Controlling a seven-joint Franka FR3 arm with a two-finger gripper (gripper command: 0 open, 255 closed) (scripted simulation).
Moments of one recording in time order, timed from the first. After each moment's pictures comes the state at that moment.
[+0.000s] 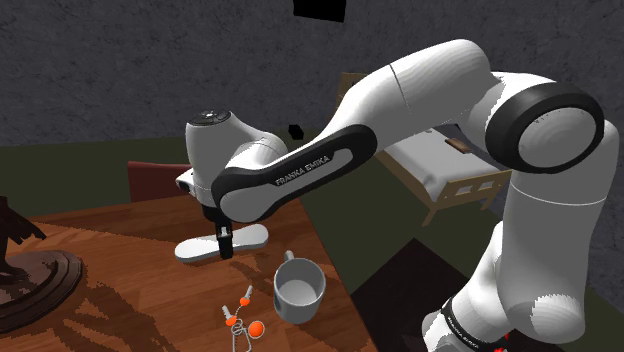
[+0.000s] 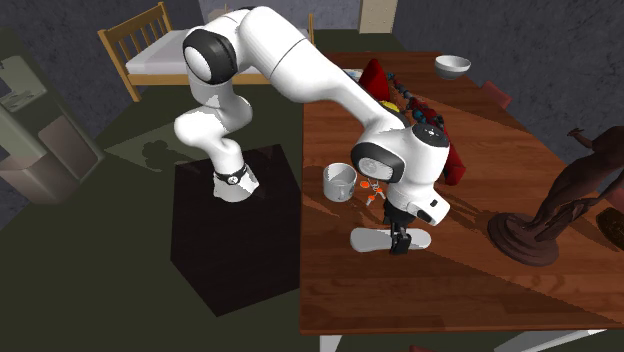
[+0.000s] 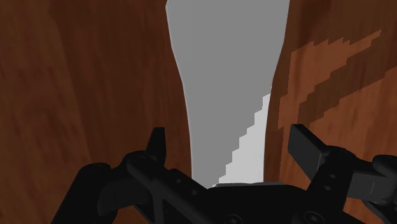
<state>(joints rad) 0.39 0.37 0.30 -1.86 -0.16 2.20 -0.45</state>
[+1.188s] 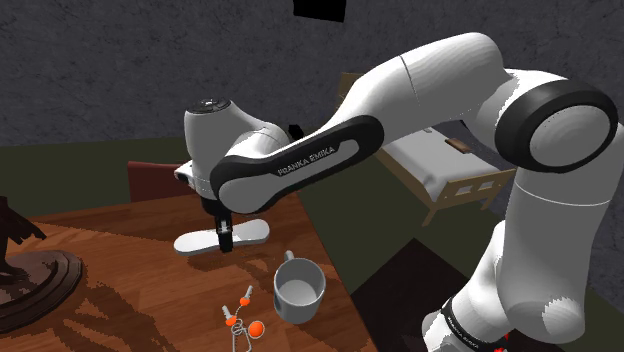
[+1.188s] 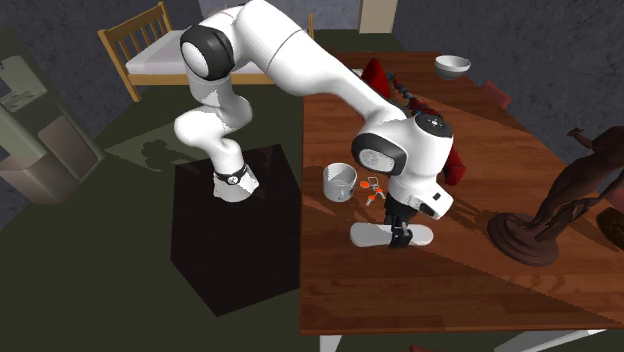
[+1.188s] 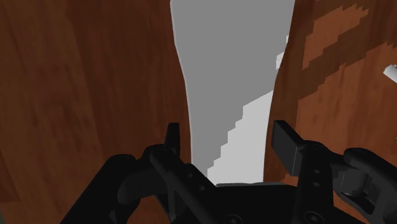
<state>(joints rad) 0.38 0.34 0.31 -1.84 -0.15 2.16 -0.46</state>
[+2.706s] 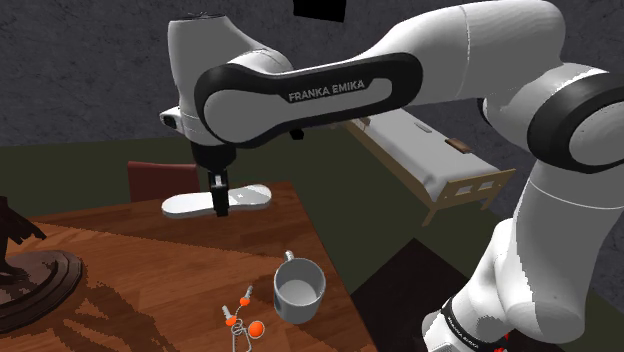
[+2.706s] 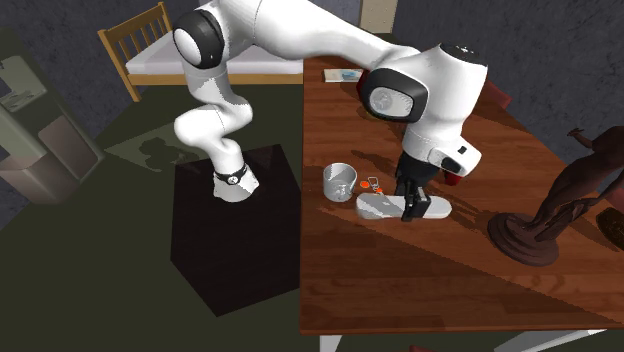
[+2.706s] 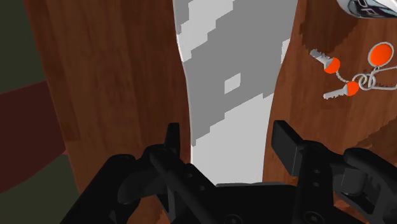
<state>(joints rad) 0.38 0.25 0.32 -1.65 -0.10 1.89 -0.49</state>
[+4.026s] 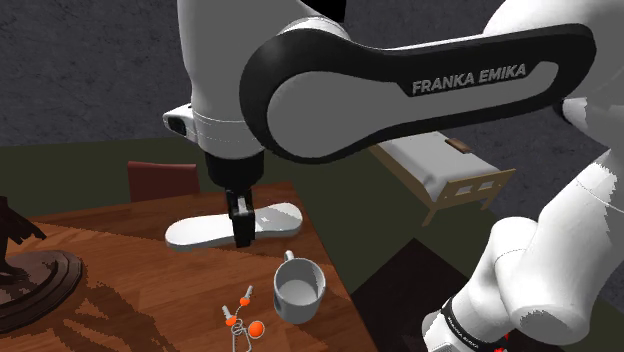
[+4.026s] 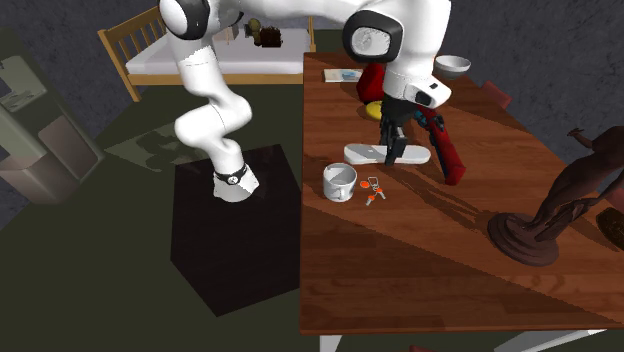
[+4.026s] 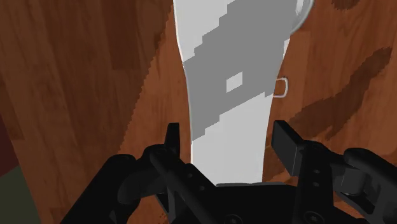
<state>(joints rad) 0.44 -0.04 0.39 -1.86 -0.01 1.82 -0.38</state>
